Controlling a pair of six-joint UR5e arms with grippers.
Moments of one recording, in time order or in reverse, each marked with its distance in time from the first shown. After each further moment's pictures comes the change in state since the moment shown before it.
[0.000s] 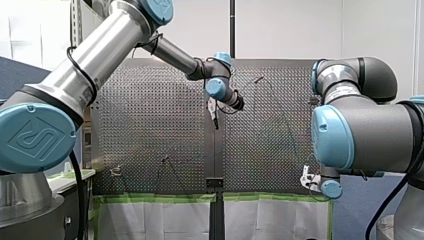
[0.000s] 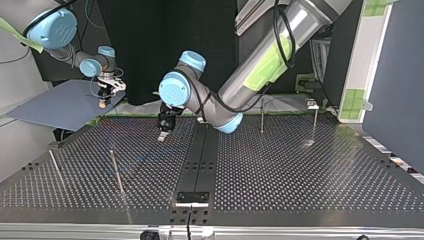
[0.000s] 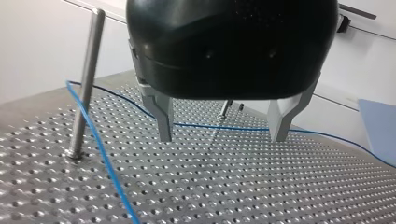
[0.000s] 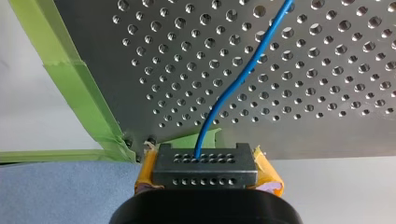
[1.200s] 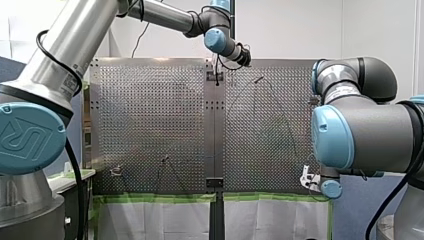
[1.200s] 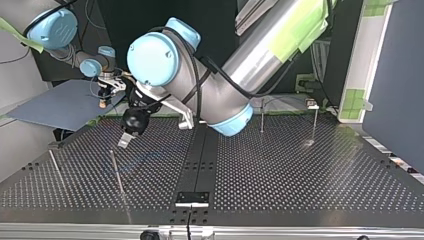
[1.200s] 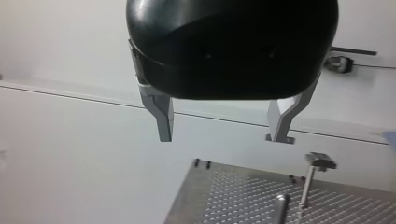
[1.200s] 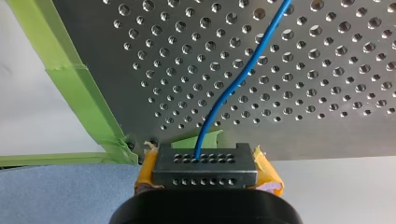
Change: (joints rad) left arm -0.083 0.197 0.121 -0.187 0.025 0.218; right arm 0.001 0.000 -0.001 0.003 -0.002 0.015
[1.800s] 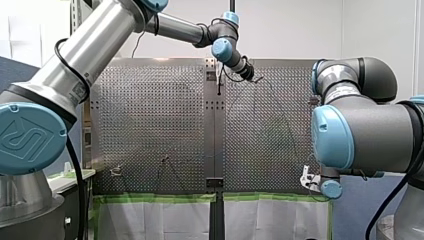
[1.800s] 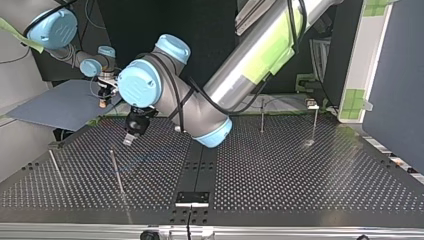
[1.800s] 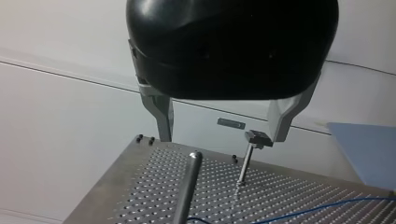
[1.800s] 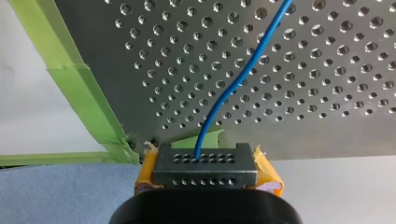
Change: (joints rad) left arm 0.002 -0.146 0.151 -0.150 -0.014 0.017; right arm -0.001 0.001 0.000 0.000 0.000 0.000
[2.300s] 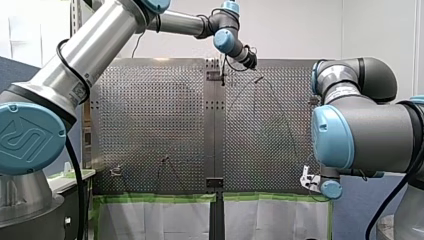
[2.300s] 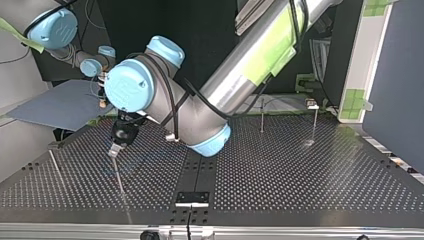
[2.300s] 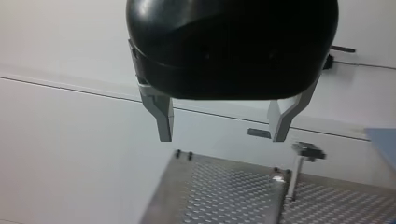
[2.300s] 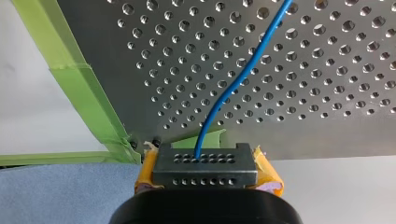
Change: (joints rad) left arm -0.007 -0.011 0.123 -0.017 0.012 -0.001; right arm 0.000 0.001 0.001 0.000 0.000 0.000
